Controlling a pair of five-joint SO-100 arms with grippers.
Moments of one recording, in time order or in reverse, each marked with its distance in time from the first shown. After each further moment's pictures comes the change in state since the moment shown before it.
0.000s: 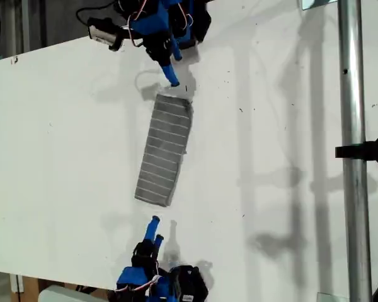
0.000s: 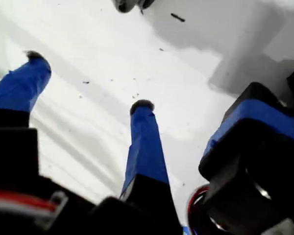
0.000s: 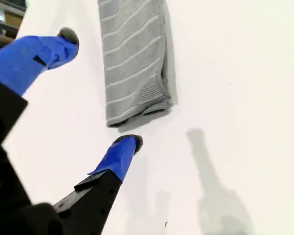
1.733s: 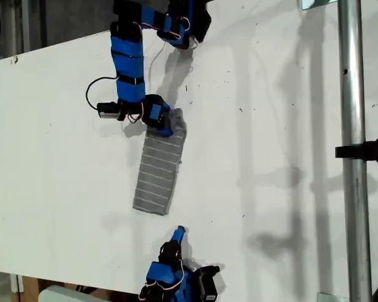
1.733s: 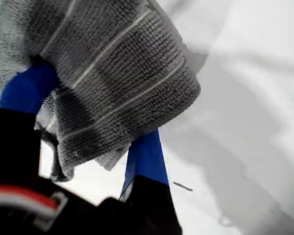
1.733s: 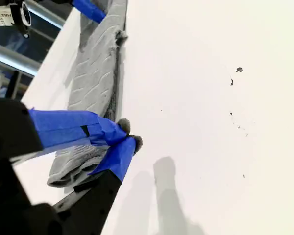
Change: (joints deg) arm 0 11.1 46.1 45.2 -8.6 -5.5; arm 1 31.4 -76.8 -21.0 -47.4 -26.5
